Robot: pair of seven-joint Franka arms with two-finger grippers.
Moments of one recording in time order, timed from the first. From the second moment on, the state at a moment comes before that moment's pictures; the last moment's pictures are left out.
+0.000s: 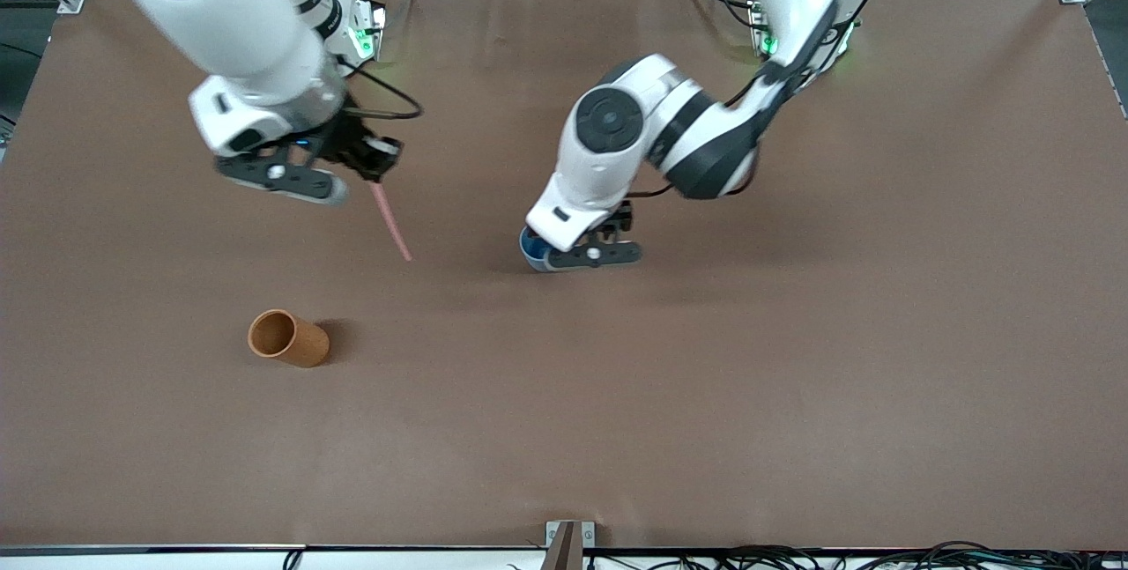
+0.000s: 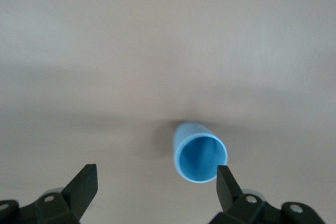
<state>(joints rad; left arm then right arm) -0.52 0.55 -0.24 -1.31 0.04 1.92 -0.86 0.56 0.22 -0.03 -1.38 0.07 1.58 0.83</state>
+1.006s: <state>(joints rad) 0.05 0.10 -0.23 -1.31 0.04 1.53 -0.28 0.85 0.42 -0.03 -1.36 0.07 1.76 1.13</state>
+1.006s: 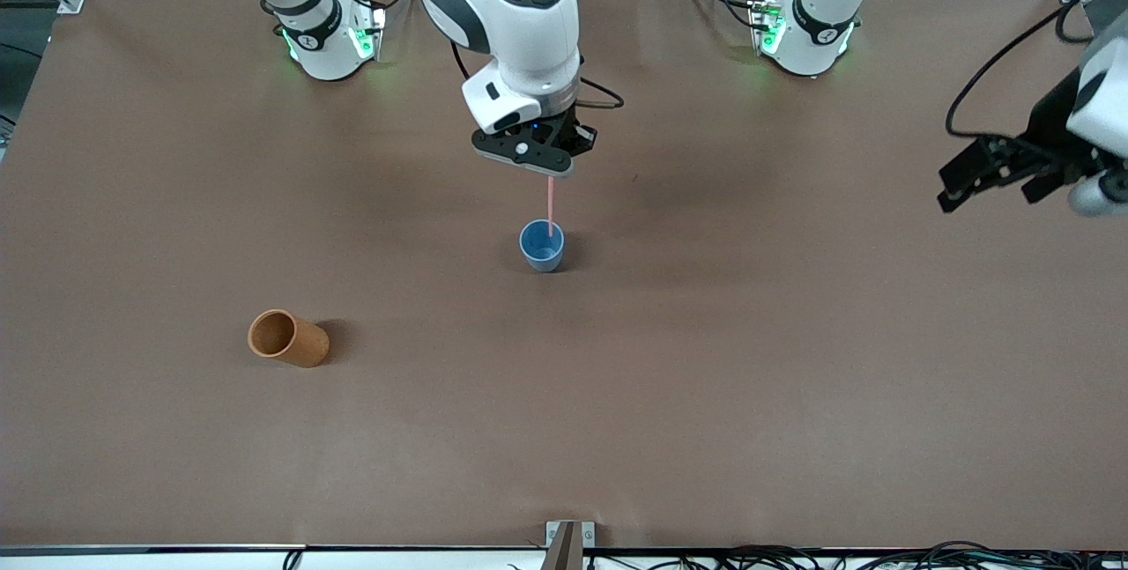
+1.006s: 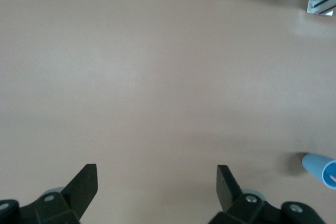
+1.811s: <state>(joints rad) 0.00 0.01 -0.17 -1.41 0.04 1.44 -0.16 0.85 0.53 -0.03 -1.37 0.03 1.79 1.13</state>
